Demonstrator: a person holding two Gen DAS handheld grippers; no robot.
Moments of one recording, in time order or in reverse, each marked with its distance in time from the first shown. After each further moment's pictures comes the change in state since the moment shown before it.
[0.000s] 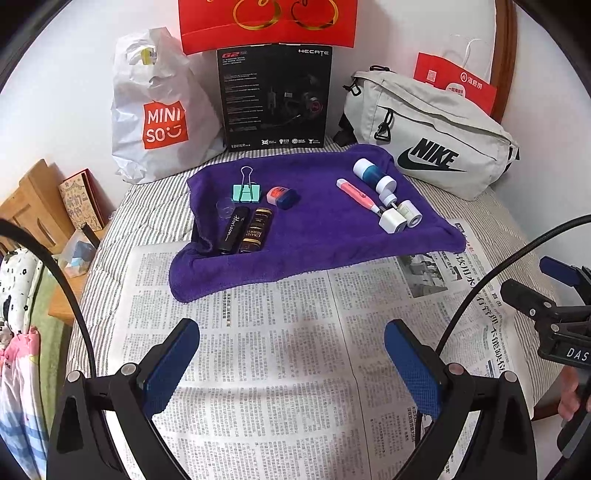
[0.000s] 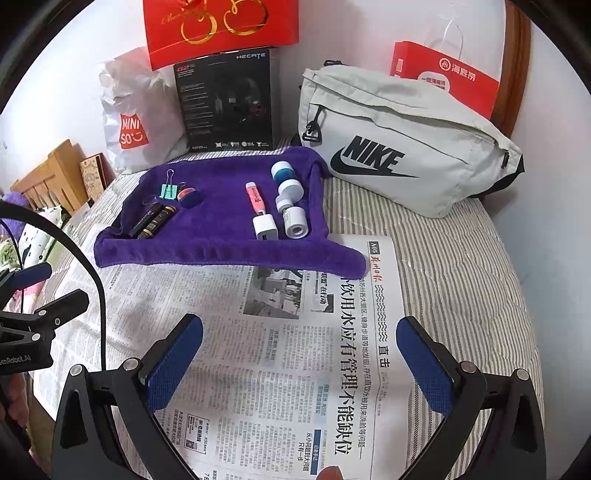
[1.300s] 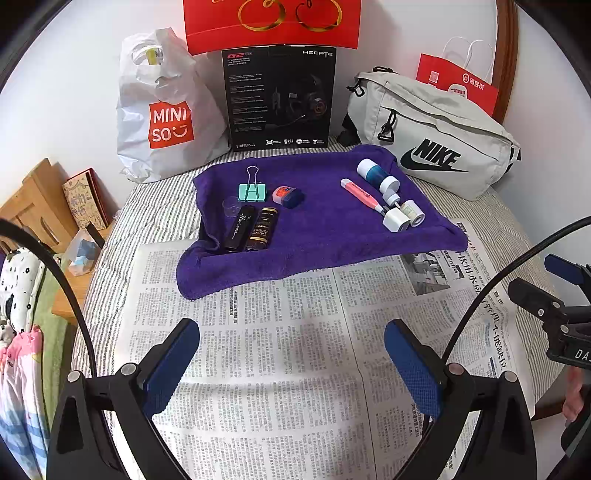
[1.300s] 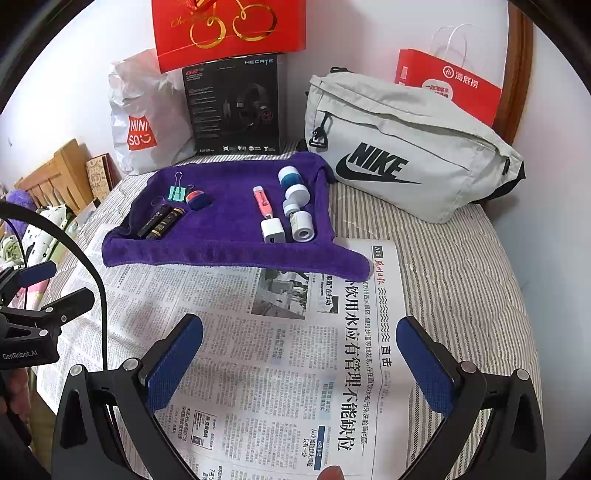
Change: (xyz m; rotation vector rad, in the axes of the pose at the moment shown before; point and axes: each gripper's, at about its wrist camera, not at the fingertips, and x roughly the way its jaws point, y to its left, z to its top) left arm -0.004 0.006 -0.003 0.002 0.000 0.007; right arm -0.010 0.004 0.000 -0.012 -0.015 0.011
